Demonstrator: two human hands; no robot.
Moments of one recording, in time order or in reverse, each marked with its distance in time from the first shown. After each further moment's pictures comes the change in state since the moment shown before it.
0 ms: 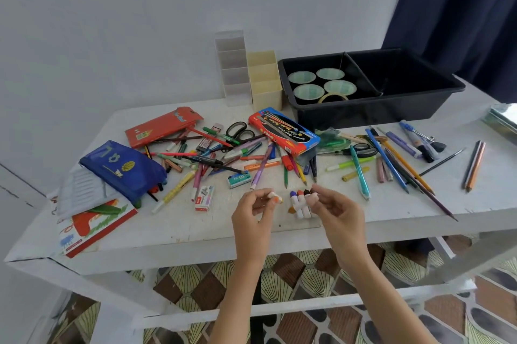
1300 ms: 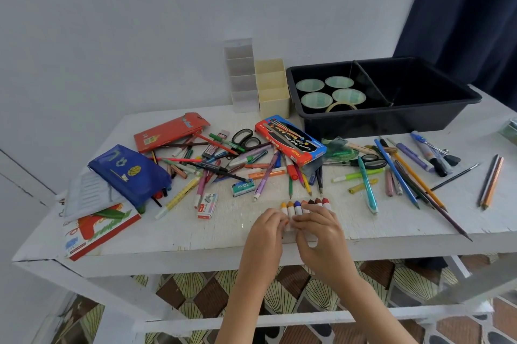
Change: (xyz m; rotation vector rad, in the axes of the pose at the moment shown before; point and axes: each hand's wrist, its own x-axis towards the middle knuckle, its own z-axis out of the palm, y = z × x) left_hand -0.005 -0.011 0.007 0.418 -0.291 0.209; right_hand 0.009 0.046 0.011 -0.661 -0.173 -0.670
